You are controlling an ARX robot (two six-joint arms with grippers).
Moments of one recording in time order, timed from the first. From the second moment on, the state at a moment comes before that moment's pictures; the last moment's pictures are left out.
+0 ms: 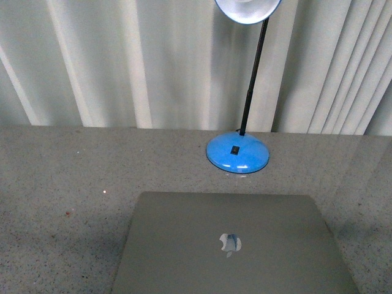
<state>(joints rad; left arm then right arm) 0.00 0.89 0.04 0.84 0.00 -0.01 0.00 1.01 0.06 0.93 0.01 -0.01</state>
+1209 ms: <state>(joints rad) 0.00 0.21 0.03 0.22 0.00 -0.01 0.00 0.25 0.01 0.26 0.00 -0.01</state>
